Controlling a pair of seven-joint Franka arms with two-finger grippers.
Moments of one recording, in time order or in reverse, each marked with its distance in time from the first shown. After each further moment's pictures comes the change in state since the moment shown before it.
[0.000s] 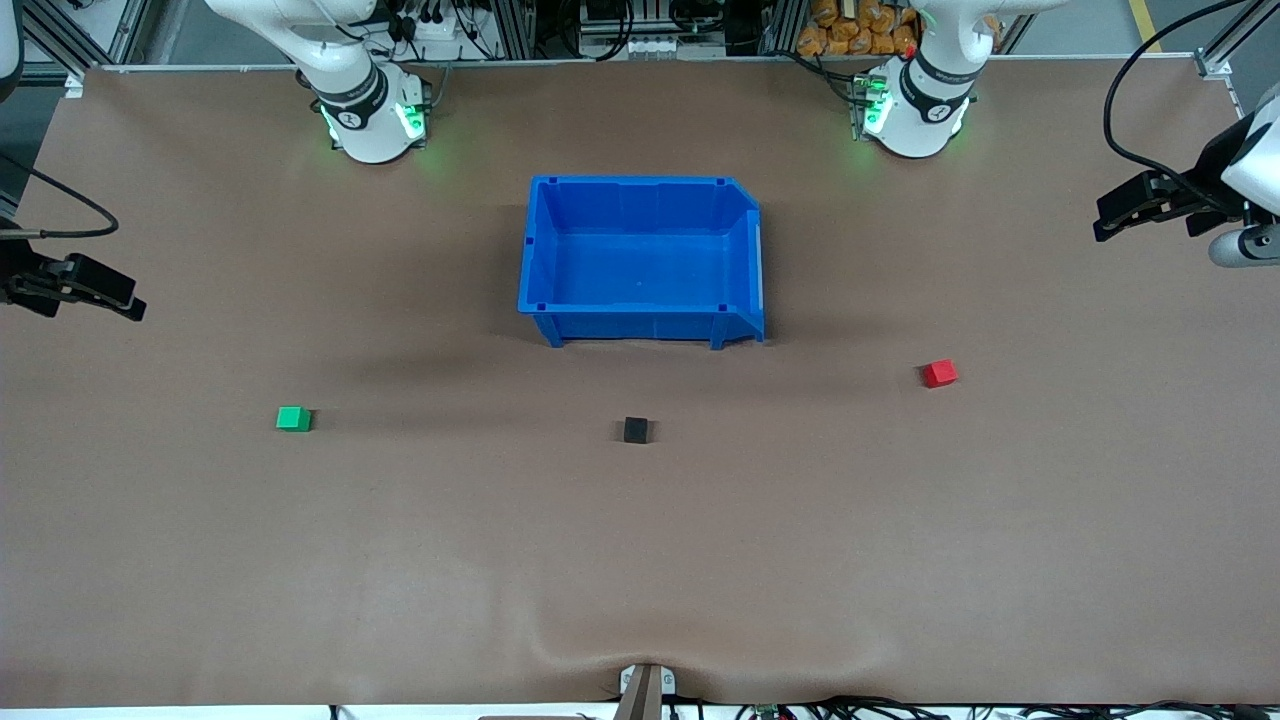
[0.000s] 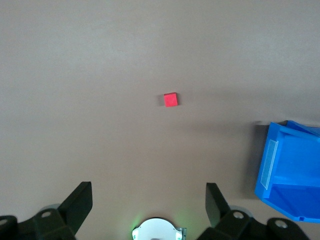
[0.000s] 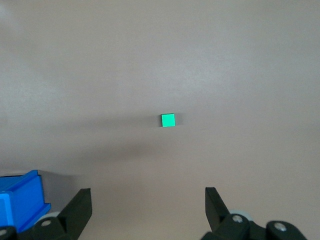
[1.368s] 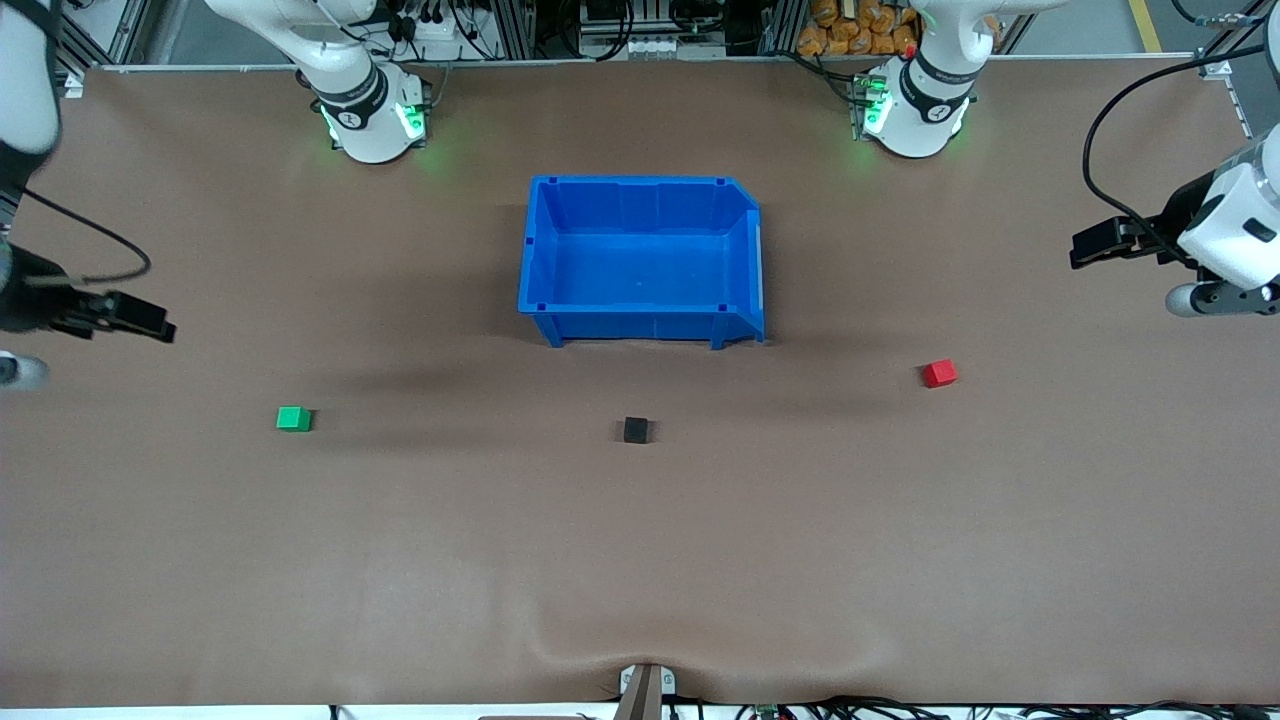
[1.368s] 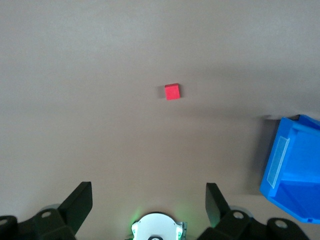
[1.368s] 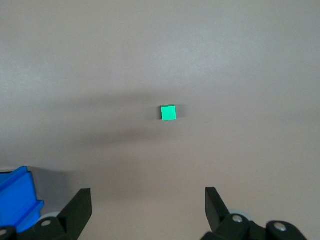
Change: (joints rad) left arm 0.006 0.082 0.001 -0.032 0.000 0.023 0.000; right arm -0.002 0.113 -0.001 -0.001 0.000 0.006 0.003
